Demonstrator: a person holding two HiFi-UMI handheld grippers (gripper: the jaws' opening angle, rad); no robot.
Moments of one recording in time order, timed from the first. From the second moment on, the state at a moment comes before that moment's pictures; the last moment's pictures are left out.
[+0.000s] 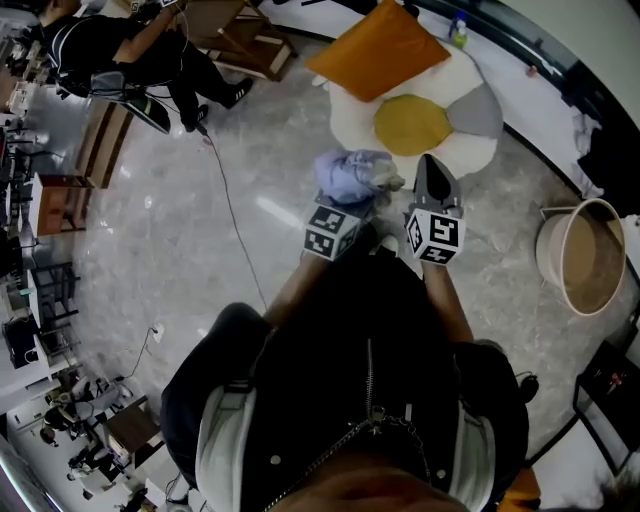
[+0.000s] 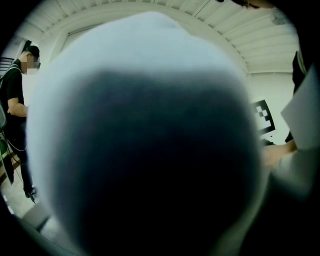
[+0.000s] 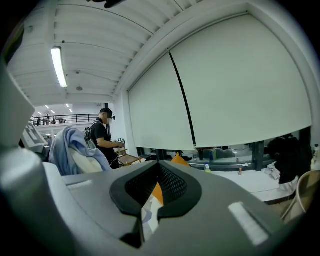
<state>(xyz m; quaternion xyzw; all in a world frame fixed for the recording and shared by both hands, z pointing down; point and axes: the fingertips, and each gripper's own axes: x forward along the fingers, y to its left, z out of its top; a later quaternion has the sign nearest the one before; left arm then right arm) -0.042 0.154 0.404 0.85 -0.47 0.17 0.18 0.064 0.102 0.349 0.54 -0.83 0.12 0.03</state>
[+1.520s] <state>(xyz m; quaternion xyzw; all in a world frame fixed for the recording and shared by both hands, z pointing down) -0.086 0.013 0.430 0.90 -0.36 0.15 0.21 -0.002 -0.018 0.360 0.60 -0.79 0.11 0.09</state>
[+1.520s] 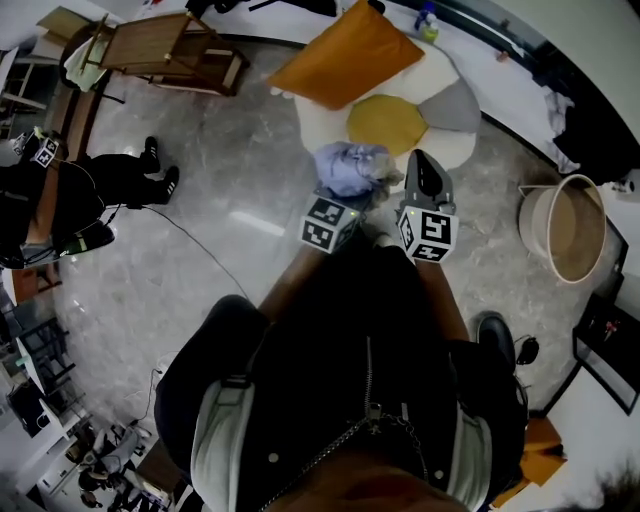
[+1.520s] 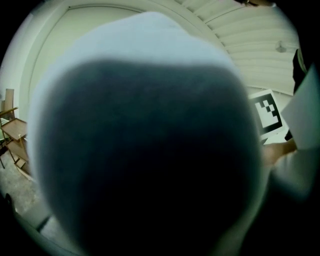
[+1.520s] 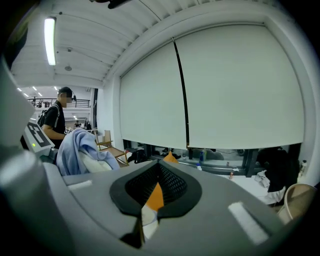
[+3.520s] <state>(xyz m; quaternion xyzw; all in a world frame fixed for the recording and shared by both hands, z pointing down) 0.035 -0.158 0.493 0.88 -0.37 0.21 0.23 0.136 -0.194 0.436 0.59 -0.78 0.19 0.08</state>
